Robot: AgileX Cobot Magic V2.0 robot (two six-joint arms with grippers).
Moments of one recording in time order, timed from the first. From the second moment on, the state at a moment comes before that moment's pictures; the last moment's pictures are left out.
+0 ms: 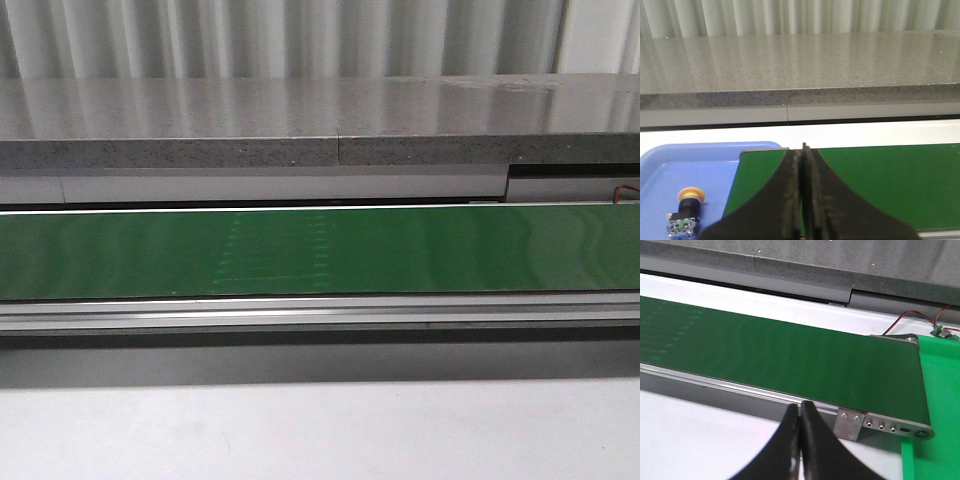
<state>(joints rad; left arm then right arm) -0.03 0.22 -0.18 -0.06 0.13 0.12 0.07 0.19 -0.41 0.12 0.63 -0.15</state>
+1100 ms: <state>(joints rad) -0.03 0.00 0.00 0.07 0.26 -0.01 0.07 0.19 -0.41 0.12 0.62 -0.15</state>
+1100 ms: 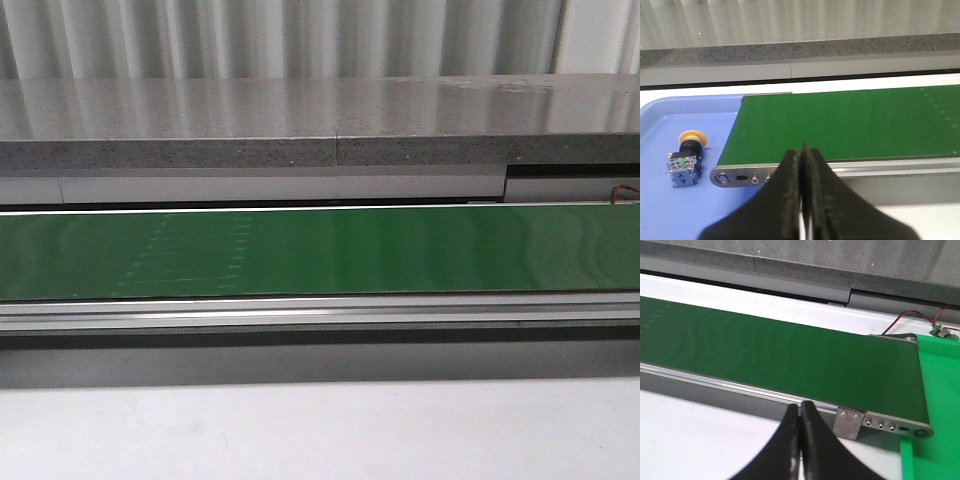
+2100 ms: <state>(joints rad) -0.03 0.00 0.00 0.07 0.26 -0.01 -0.08 0.12 -0.14 0.06 0.10 -0.06</state>
